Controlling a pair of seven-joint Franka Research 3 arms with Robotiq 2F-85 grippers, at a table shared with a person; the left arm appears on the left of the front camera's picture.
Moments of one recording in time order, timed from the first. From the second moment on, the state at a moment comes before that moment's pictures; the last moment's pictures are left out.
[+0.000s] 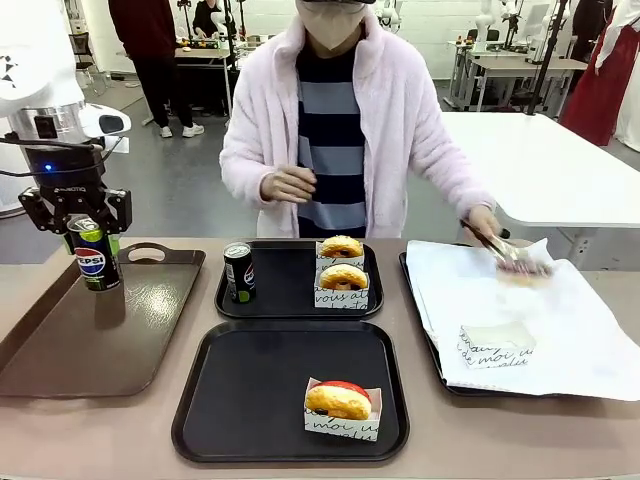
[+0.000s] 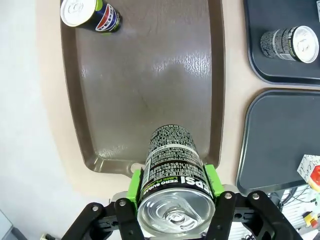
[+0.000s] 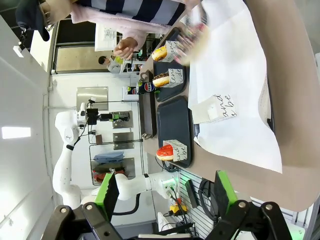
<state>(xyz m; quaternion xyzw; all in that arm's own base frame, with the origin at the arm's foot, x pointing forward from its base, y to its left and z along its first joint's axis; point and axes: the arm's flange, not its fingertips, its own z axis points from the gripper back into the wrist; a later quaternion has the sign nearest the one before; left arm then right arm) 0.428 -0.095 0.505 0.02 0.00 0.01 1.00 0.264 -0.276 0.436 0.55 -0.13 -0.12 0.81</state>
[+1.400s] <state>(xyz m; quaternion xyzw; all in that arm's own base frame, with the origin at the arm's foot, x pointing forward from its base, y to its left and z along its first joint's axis) 0.364 -0.305 0.475 0.01 -0.04 -0.19 0.98 0.264 -0.276 0.436 0.55 -0.13 -0.12 0.81</state>
